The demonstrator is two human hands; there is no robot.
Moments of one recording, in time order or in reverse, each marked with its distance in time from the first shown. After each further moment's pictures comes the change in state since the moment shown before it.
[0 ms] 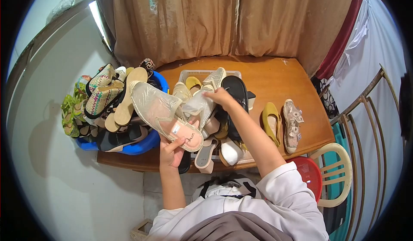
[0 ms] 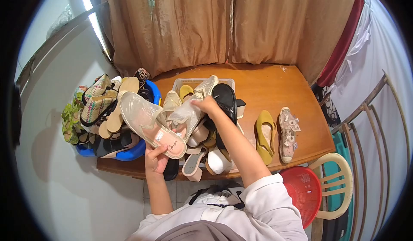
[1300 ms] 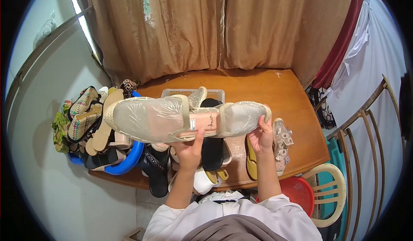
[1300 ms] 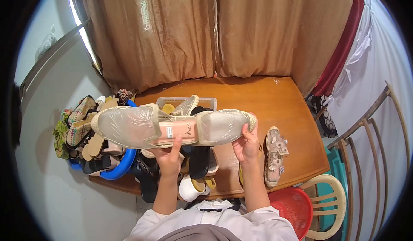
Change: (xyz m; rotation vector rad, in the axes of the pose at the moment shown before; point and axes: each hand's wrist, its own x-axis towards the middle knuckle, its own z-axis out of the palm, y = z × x) left_hand 0.075 -0.107 0.122 0.506 0.101 0.574; right_hand -0.117 0.064 -0.143 1.467 0.115 -0.580
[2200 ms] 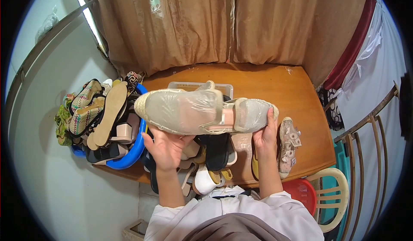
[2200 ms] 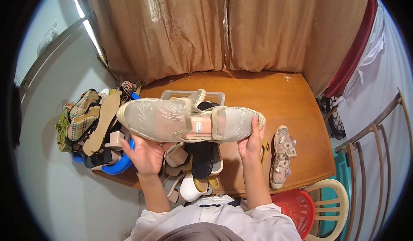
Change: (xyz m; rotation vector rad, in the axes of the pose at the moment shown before) left_hand 0.035 0.040 -0.042 -0.634 -0.253 -0.339; right_hand 0.023 0.024 -0.021 -0.011 0.252 -0.081
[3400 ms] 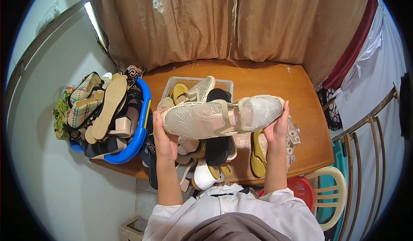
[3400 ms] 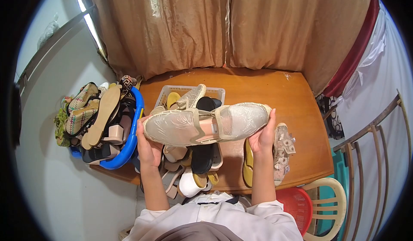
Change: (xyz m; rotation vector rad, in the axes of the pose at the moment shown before) left_hand 0.001 -0.010 -0.030 0.313 0.380 -0.078; right_hand 0.005 -0.040 0.007 0.009 -0.092 0.197
